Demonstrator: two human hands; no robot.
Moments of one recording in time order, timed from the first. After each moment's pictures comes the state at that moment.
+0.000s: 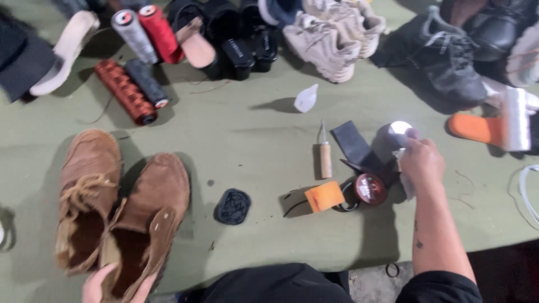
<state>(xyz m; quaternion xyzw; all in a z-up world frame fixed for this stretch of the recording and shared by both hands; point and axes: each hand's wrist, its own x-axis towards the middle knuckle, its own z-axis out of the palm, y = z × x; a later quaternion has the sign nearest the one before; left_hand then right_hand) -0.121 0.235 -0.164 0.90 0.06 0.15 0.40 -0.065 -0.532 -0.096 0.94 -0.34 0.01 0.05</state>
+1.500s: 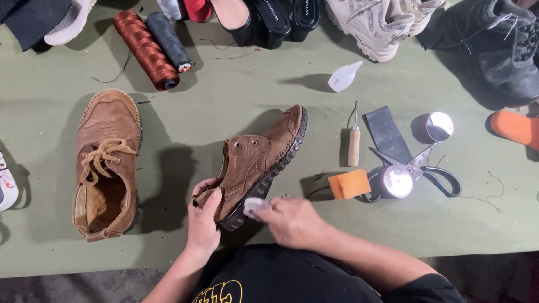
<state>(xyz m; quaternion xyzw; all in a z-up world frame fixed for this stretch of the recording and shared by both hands) -0.012 0.063 -0.123 0.47 0.21 -0.12 0.85 -0.051 -0.159 -0.070 0.95 0.22 -0.02 -0.20</state>
